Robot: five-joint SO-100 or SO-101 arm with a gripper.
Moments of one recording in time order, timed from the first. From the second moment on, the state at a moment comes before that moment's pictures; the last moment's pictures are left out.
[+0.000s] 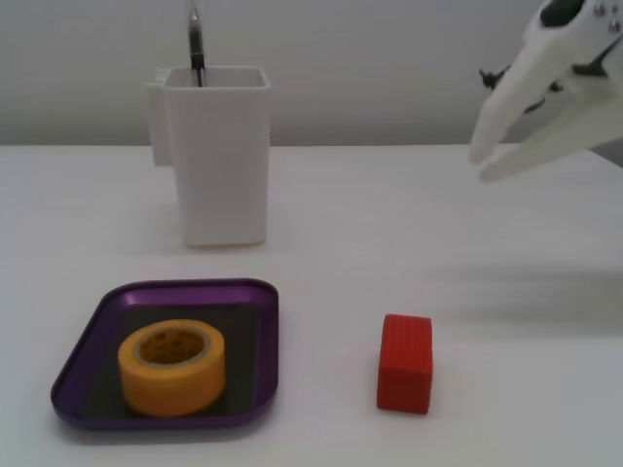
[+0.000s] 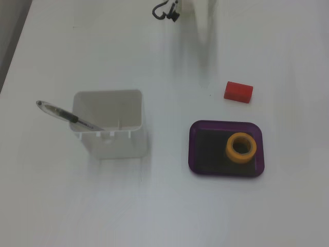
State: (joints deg) arm -3.9 169.5 149.9 56.7 0.3
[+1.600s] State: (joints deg) arm -11.1 56.2 57.7 55.6 -0.2
